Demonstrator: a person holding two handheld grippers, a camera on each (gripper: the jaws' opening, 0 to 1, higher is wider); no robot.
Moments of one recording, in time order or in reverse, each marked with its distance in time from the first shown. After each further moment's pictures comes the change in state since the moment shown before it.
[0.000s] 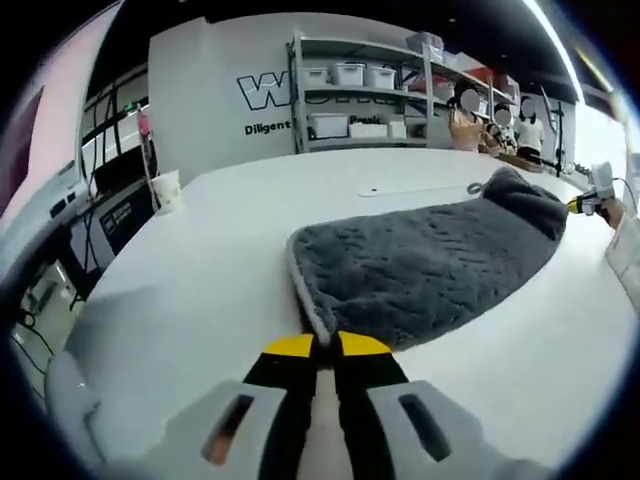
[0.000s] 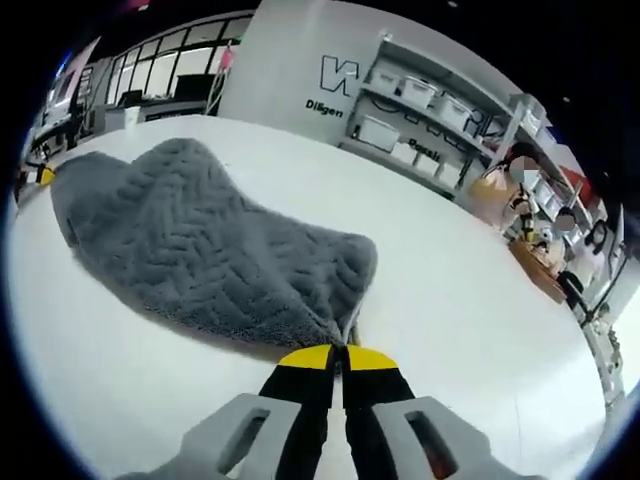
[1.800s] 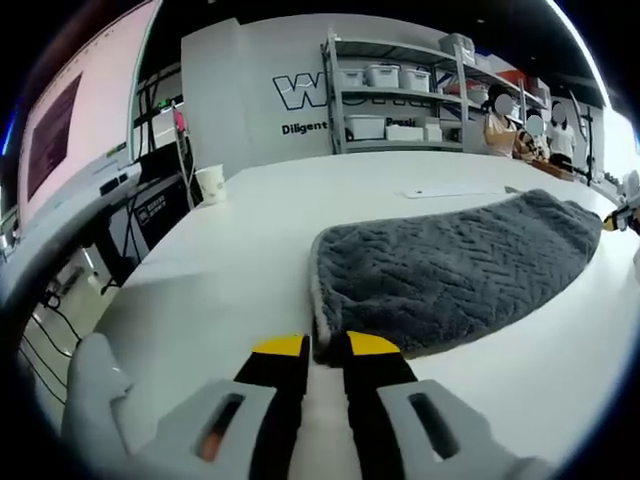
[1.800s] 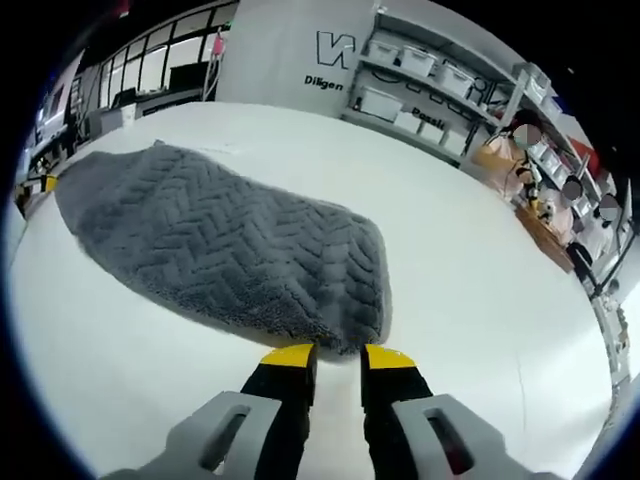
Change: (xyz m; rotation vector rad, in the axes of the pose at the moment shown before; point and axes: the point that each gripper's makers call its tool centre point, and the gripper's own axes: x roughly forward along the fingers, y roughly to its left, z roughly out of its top) left arm -0.011 0.036 -0.006 -0.042 -0.009 0.152; right arm -0.022 -0.008 -0.031 0.071 0.127 0.045
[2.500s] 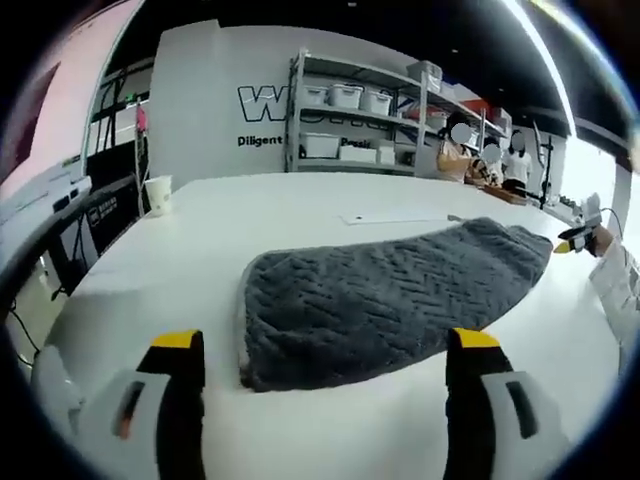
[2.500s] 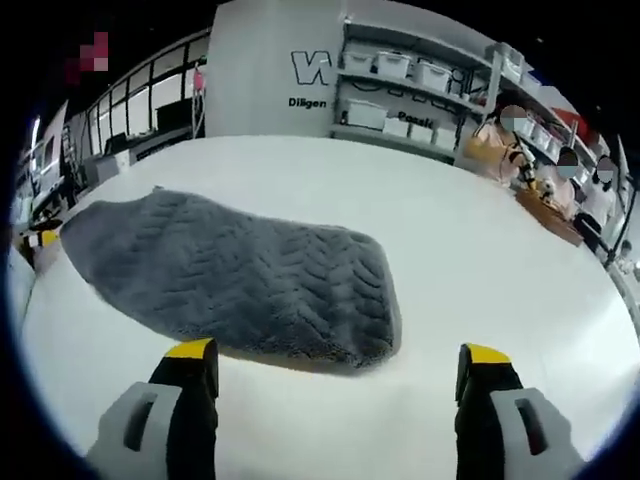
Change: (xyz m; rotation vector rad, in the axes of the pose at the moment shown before) left arm -0.009 -0.050 0.023 -0.056 -0.076 -0.267; right arm -0.004 0.011 0.018 0.143 -0.095 0.077
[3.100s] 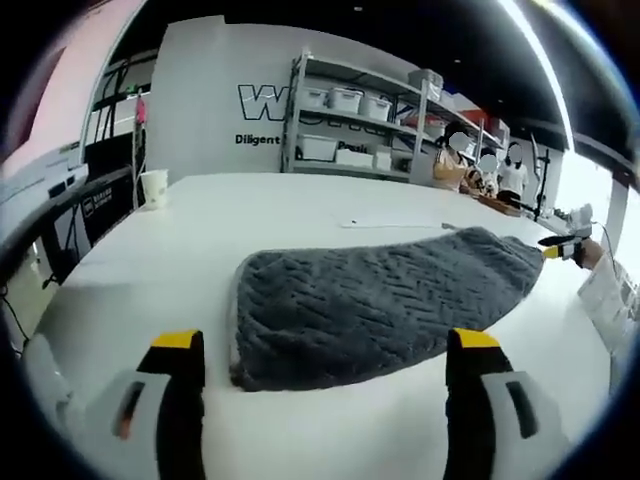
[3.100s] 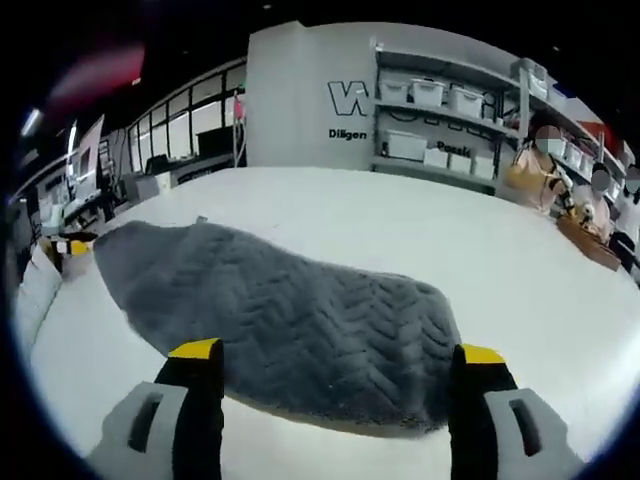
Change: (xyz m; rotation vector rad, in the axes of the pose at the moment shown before) left arm 0.001 -0.004 -0.002 -0.043 -0.005 -0.026; right arm 0.017 0.048 0.045 -0.028 -0.157 0.184
